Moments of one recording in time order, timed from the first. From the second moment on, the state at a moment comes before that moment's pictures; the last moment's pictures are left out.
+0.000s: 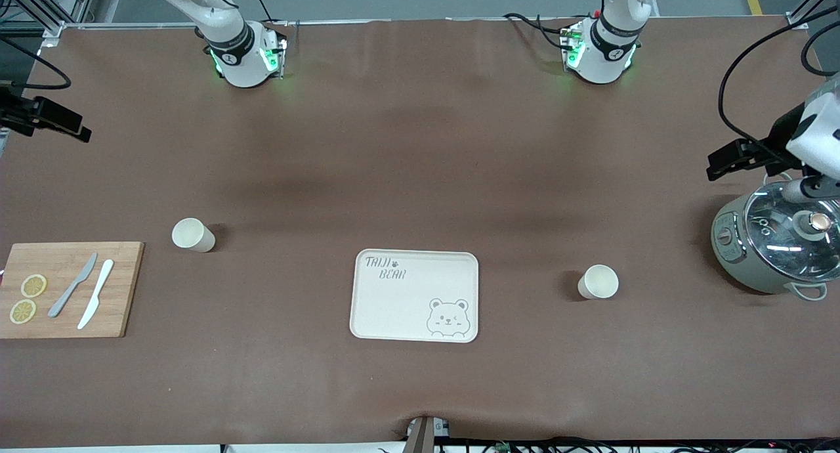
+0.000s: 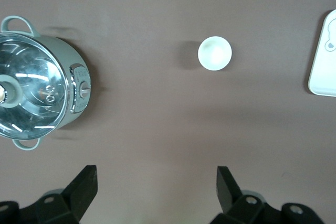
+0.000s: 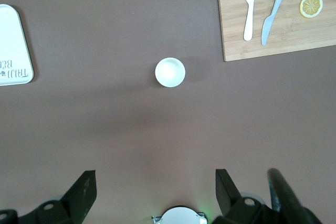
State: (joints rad) left arm -0.03 0.12 -0.03 -1.49 0.02 1.55 -0.12; right arm -0.03 0.00 -0.03 -1.50 0.02 1.38 0.07
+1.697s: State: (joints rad) left arm -0.03 0.41 -0.04 -1.60 0.02 1.96 -0.17; right arm -0.02 0.29 -0.03 -1.71 0.02 1.71 0.07
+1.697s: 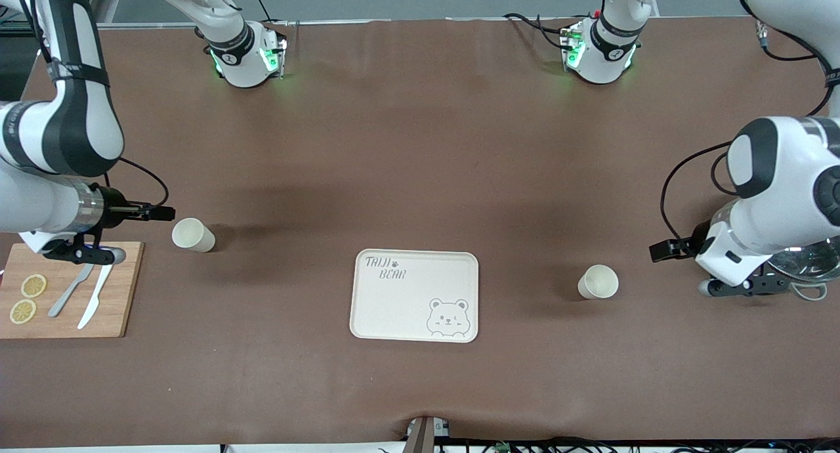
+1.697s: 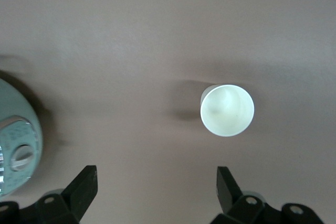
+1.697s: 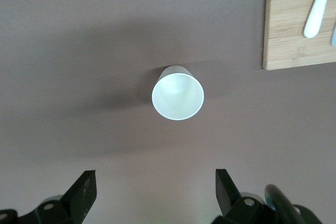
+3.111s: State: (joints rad) left arm -0.04 0.60 -0.07 -1.71 -0.05 2.27 -0.20; right arm -0.10 0.35 -0.04 -2.08 0.02 2.26 0.07
